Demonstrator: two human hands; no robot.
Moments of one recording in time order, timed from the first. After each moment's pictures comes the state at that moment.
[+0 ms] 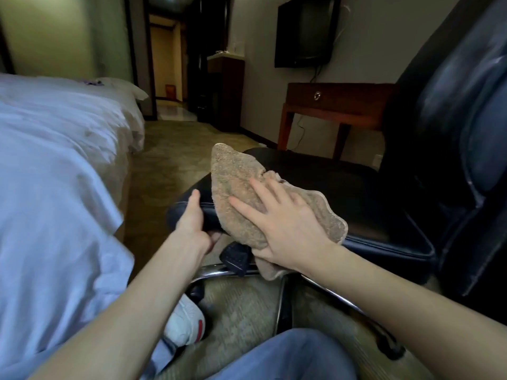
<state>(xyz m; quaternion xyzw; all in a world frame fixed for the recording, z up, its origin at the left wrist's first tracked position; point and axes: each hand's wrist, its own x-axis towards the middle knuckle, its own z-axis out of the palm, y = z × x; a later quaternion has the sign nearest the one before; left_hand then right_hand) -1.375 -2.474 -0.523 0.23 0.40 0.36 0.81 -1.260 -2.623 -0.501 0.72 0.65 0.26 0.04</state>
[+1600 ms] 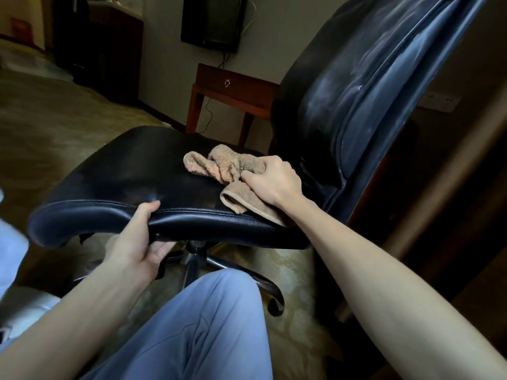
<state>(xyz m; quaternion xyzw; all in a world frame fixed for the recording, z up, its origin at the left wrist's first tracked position) -1.421 -2.565 -0.540 0.22 0.30 0.29 0.88 -1.235 -2.696 -0.445 0.90 0.32 0.15 -0.26</state>
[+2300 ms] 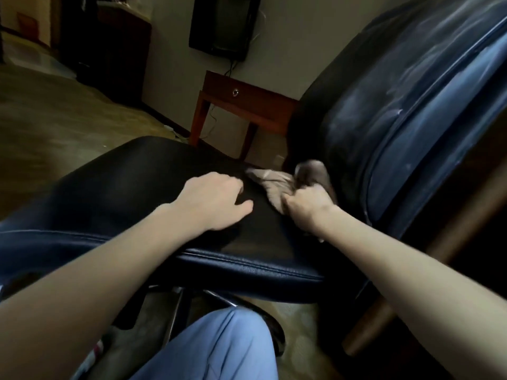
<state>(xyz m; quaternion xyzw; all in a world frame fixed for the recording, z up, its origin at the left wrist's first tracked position) -1.334 -2.546 -0.449 0.97 0.13 0.18 0.09 -1.186 -2.701 -0.422 0.80 0.38 0.20 0.41</state>
